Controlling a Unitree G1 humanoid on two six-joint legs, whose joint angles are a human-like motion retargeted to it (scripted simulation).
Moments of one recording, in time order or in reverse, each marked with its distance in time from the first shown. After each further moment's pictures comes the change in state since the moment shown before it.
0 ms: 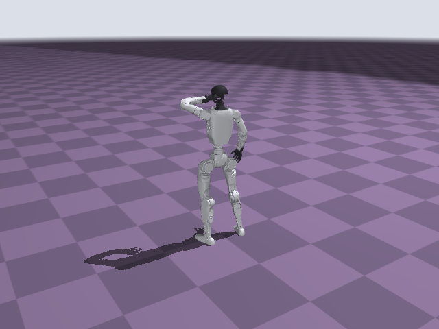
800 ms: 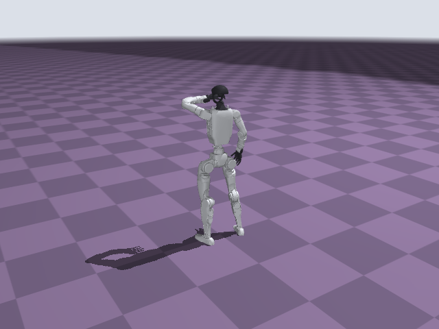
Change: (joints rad) left arm -0.036 -0.109 -0.003 0.078 0.045 0.027 0.018; right arm 0.049 0.020 0.024 0.028 0.043 0.001 -0.013; waist 0.020 0.007 0.007; left_leg -0.008 -0.001 -0.030 -0.001 0.011 -0.001; right_leg 0.011 -0.002 -0.029 -0.001 -0.001 0.002
